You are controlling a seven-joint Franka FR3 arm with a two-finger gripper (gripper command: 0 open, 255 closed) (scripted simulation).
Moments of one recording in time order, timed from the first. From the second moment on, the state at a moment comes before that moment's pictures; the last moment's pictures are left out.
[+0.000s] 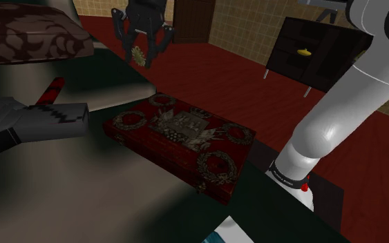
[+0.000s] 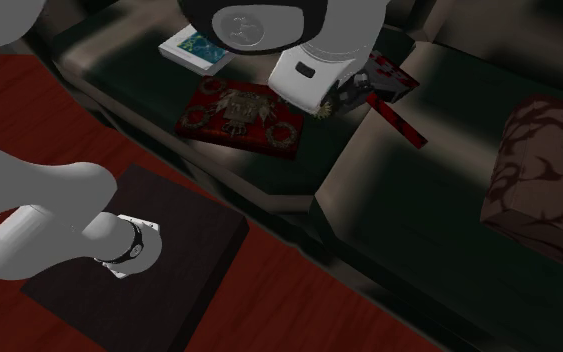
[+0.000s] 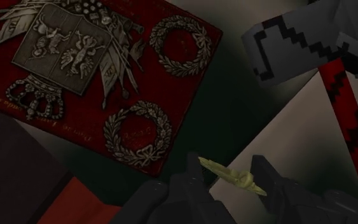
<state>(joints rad) -0.07 -0.15 0.62 -1.74 0.38 1.71 1.47</state>
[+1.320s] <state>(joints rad) 0.08 -0.64 0.60 -2.22 0.65 1.76 1.48</state>
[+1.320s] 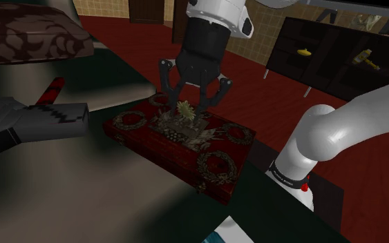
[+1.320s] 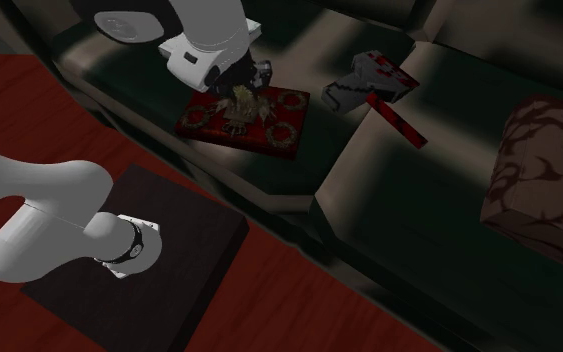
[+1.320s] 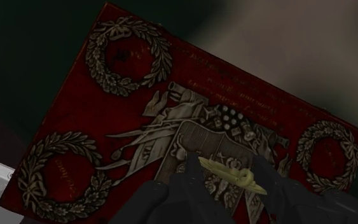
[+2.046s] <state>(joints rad) 0.09 -0.64 0.61 -2.26 0.66 1.80 1.46</state>
